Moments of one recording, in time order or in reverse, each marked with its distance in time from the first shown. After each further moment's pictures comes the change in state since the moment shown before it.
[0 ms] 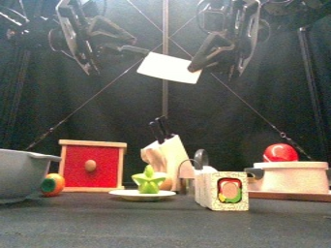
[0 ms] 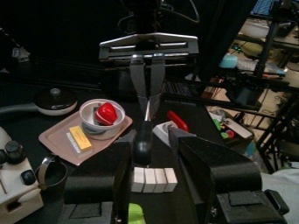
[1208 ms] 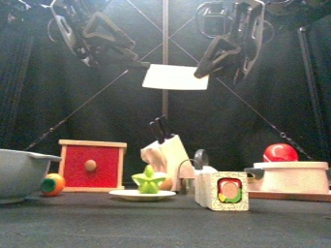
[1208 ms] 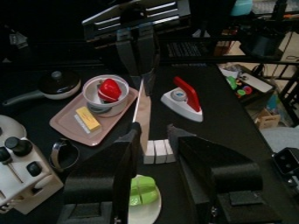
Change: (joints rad) left arm -0.069 -0.012 -0.074 0.087 0.262 0.067; right arm 0.005 -0.003 0.000 0.029 0.071 -0.005
